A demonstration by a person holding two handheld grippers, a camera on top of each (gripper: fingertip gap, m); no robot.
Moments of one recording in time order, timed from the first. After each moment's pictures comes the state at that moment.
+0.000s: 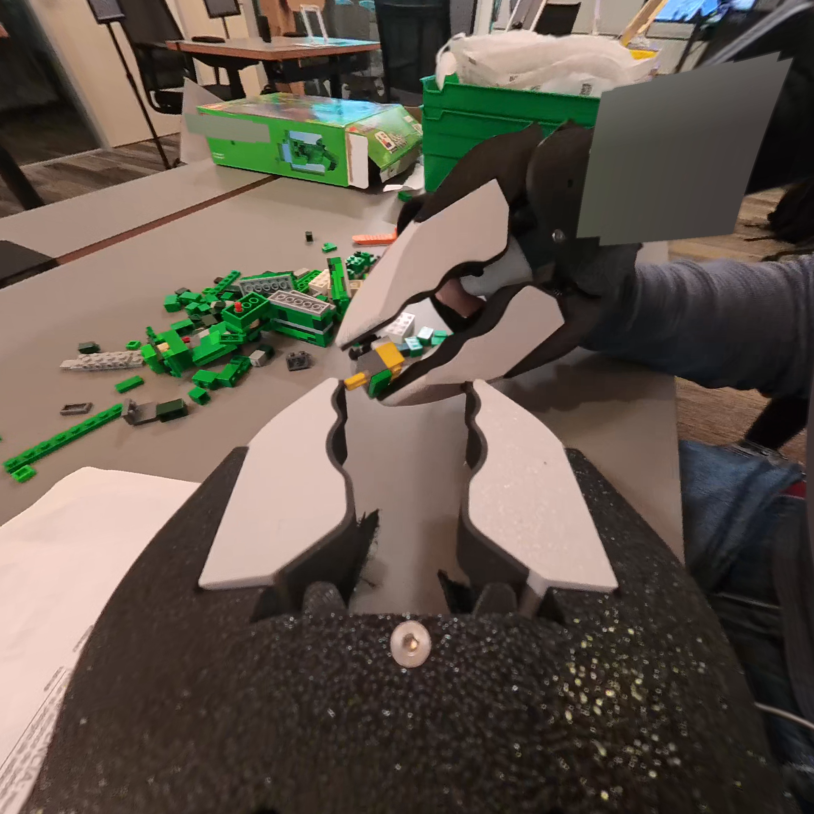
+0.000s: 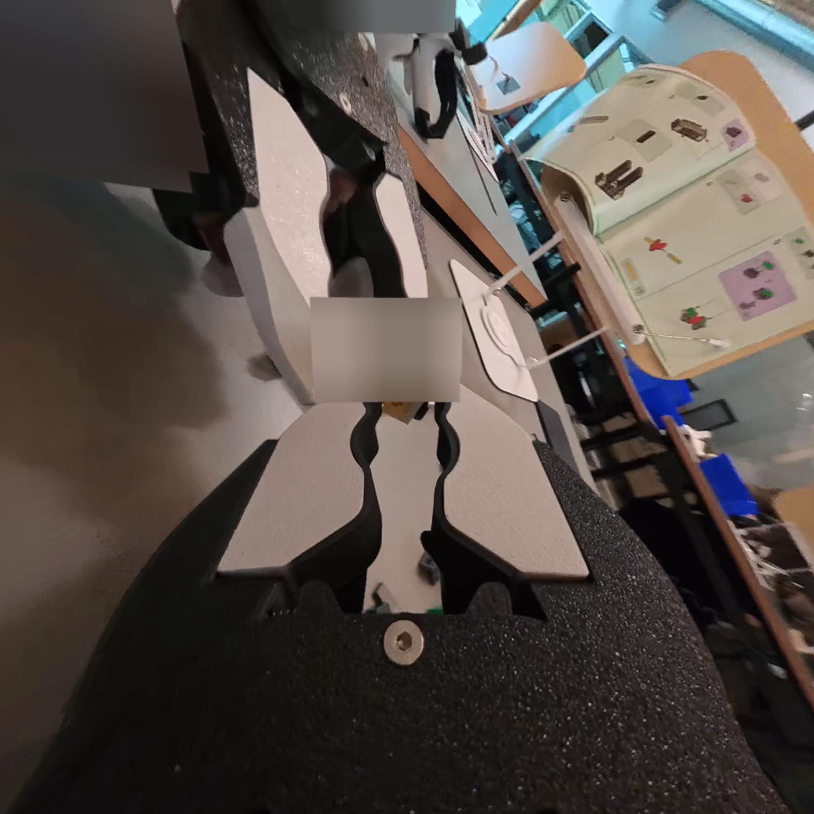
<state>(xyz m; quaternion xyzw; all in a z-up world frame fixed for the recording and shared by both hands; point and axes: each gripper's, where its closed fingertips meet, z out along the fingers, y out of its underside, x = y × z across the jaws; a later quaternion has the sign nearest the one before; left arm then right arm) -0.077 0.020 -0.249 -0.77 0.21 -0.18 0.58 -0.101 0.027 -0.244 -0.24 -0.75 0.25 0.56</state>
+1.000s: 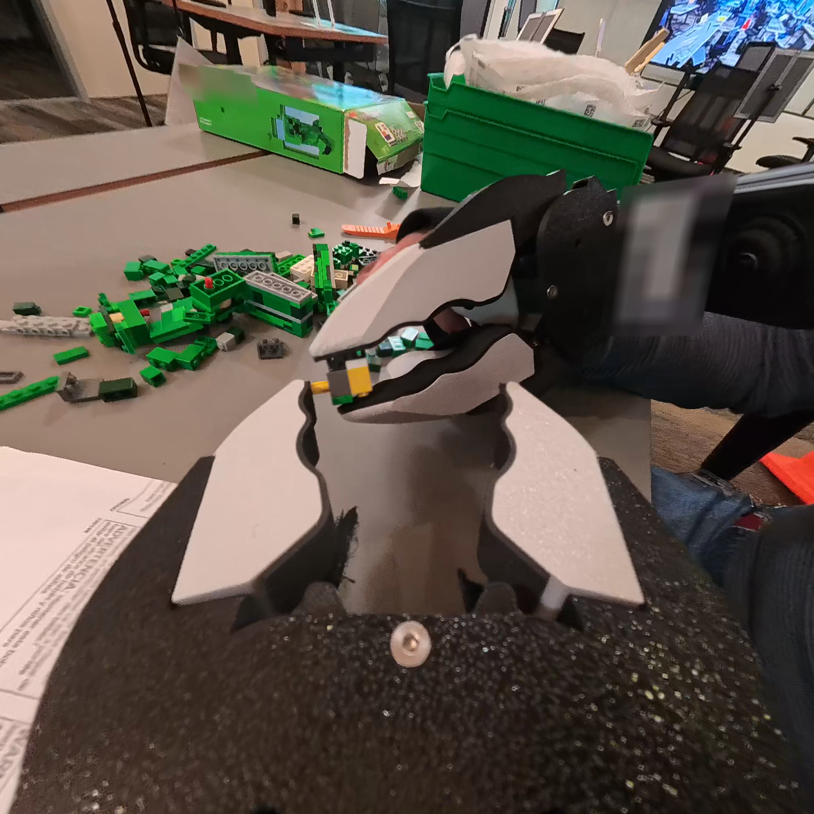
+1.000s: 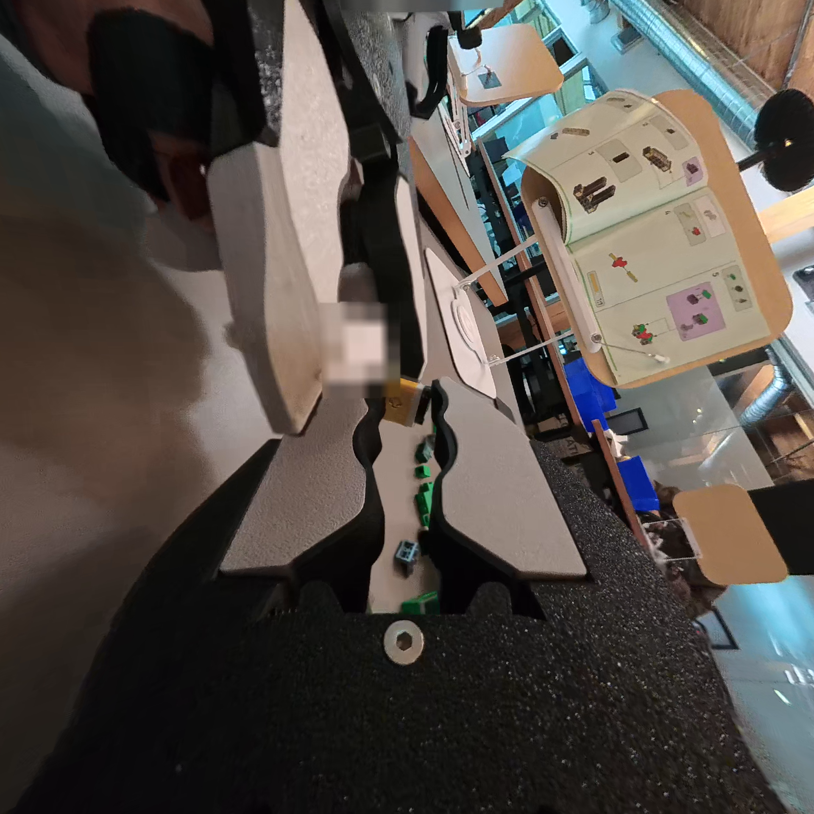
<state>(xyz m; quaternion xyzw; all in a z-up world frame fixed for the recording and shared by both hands) -0.064 0.025 -0.257 -0.78 0.16 -0.22 0.56 -0.104 0.030 -0.254 -0.20 -0.75 0.19 0.60</state>
